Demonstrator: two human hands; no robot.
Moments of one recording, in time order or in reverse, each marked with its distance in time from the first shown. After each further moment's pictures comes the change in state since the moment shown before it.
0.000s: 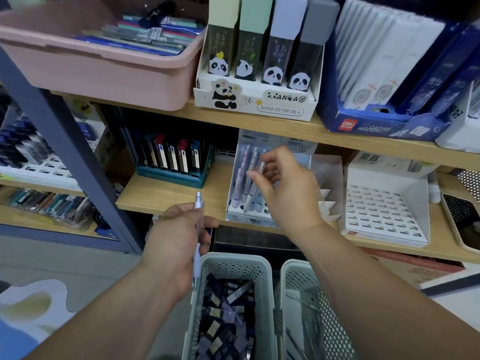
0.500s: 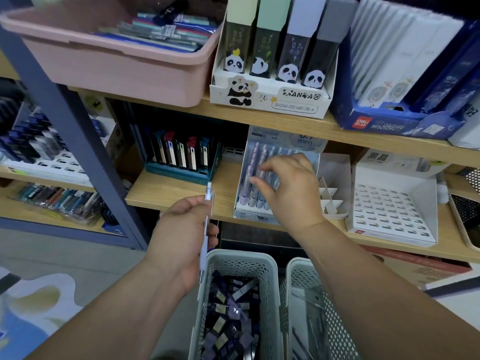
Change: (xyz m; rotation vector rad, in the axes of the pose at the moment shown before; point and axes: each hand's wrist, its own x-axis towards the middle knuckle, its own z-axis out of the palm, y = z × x) left_hand -0.006 0.004 -0.006 -0.019 0.004 0.062; right_hand -0.002 0.014 0.016 -0.252 0.067 -0.197
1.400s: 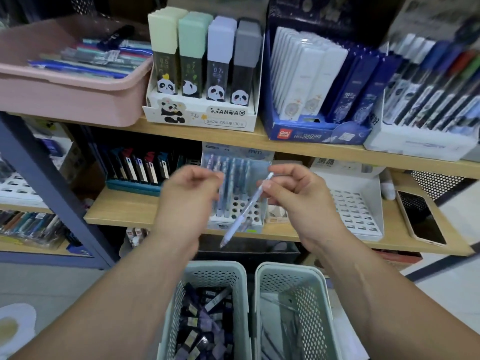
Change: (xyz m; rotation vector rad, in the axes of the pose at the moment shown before) left_hand -0.012 0.024 0.084 0.207 -0.061 0.311; right_hand -0.010 0.021 -0.101 0.952 -0.111 0.659
